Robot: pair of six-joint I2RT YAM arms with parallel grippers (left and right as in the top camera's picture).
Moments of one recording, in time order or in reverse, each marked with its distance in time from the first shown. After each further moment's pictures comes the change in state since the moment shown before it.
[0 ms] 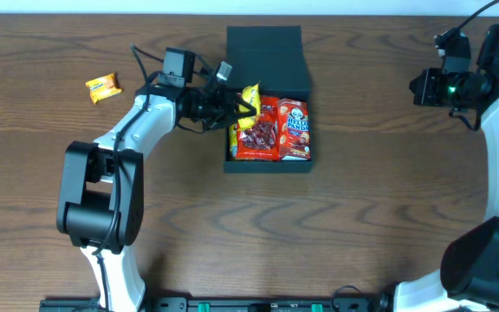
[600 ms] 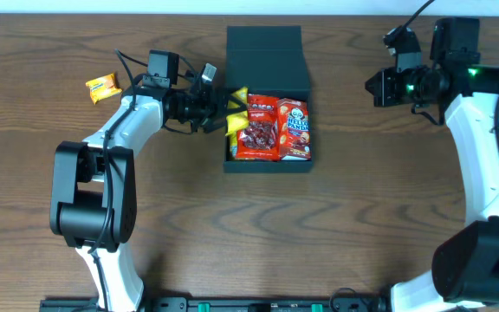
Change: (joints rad) left arm 0.056 0.000 -0.019 -0.026 0.012 0.011; right arm 0.187 0.000 0.000 -0.013 -0.022 -0.025
